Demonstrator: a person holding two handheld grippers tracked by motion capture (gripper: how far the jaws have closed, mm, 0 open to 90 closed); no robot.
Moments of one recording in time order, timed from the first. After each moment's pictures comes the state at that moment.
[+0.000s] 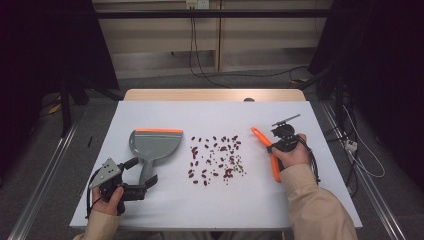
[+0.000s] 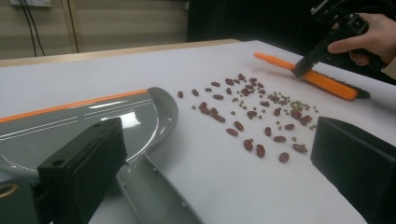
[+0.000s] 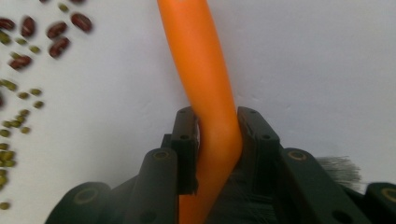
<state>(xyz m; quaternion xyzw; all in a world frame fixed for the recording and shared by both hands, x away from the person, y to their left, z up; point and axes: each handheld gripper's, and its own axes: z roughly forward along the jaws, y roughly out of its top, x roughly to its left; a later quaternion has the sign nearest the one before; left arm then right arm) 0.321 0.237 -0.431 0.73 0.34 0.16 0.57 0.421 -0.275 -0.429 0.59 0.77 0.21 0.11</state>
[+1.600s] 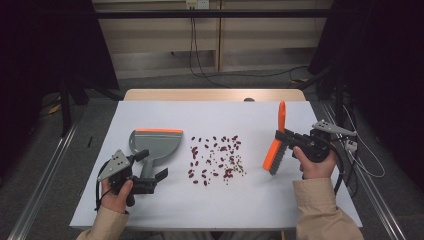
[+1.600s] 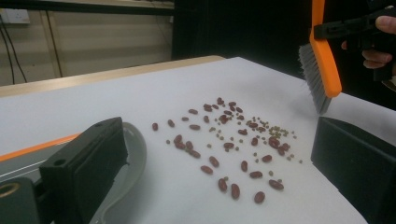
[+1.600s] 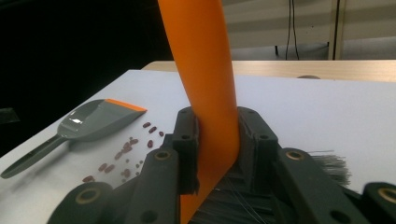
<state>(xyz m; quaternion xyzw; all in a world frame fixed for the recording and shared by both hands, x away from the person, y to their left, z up) 0.330 0.203 -0.405 0.73 0.31 0.15 0.59 0.348 -0.309 -0.377 0.49 0.65 0.56 0.17</state>
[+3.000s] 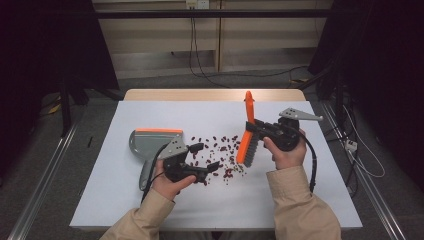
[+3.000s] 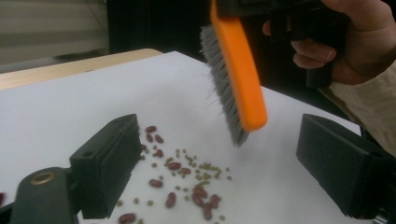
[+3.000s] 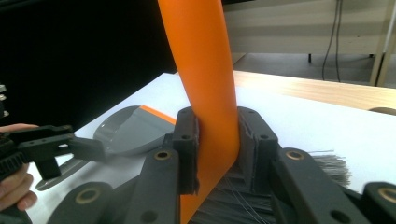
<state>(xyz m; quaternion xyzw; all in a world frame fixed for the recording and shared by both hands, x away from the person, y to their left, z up) 0.357 0.073 -0.397 0.76 0.25 0.05 0.60 0.376 -0.229 -0.351 0.44 0.68 0.57 0.15</state>
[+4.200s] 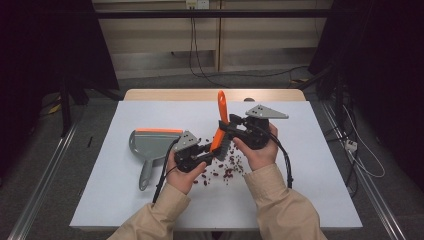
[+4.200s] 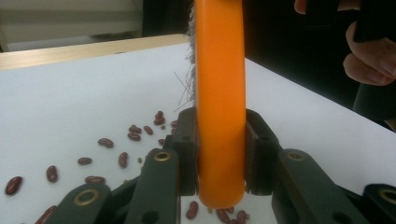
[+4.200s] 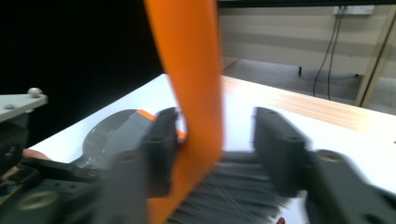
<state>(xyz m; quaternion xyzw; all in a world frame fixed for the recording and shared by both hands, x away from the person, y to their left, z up) 0.373 0.057 -0.404 0.75 0.33 0.09 0.56 0.386 -0.164 -0.347 0.42 0.69 0.55 0.20</state>
